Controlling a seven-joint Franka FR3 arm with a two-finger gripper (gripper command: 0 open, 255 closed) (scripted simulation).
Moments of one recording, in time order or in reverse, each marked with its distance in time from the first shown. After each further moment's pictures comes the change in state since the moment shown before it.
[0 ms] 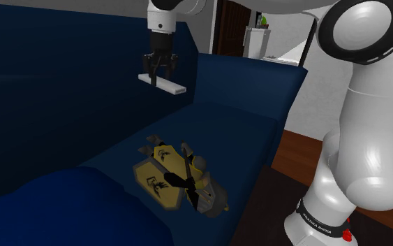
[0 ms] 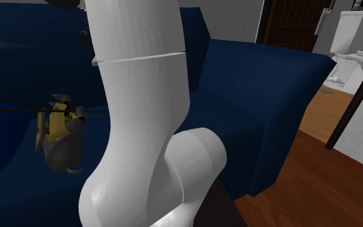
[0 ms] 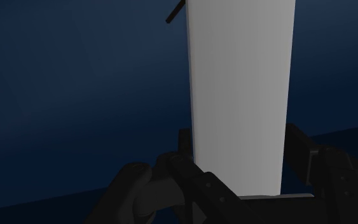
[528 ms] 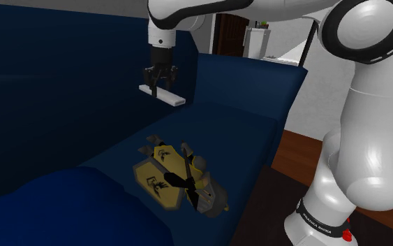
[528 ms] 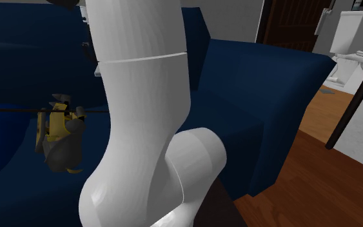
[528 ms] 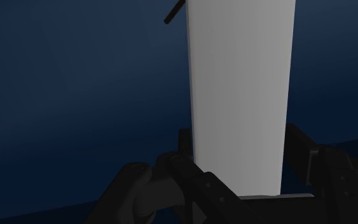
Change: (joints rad) arm 0.005 -0.016 0.002 -0.128 -0.002 0.113 0.000
